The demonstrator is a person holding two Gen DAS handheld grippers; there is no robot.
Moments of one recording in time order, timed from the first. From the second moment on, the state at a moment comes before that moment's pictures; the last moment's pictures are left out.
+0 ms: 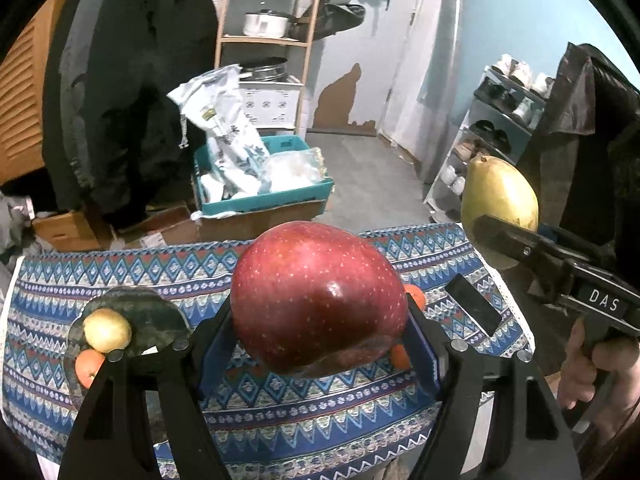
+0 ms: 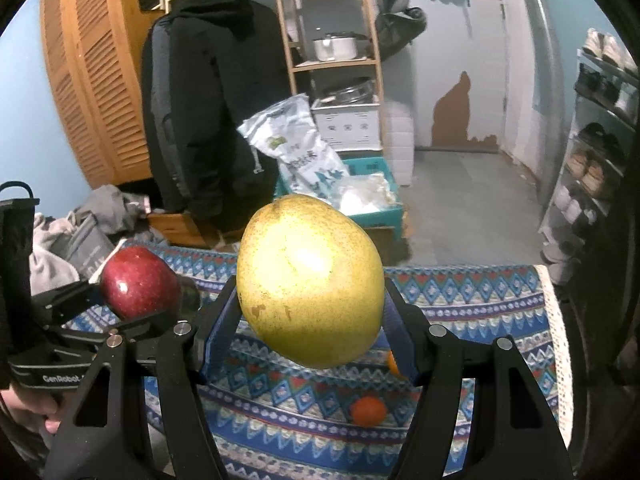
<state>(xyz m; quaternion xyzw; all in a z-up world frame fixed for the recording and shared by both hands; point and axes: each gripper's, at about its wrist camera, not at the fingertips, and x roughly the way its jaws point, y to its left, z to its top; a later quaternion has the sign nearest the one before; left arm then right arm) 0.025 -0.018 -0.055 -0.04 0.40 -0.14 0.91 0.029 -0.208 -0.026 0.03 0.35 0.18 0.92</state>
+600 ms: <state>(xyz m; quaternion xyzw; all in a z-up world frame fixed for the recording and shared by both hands) 0.018 0.061 -0.072 -0.08 0.41 -0.07 0.91 0.053 -0.118 -0.033 0.01 0.37 0.24 0.90</state>
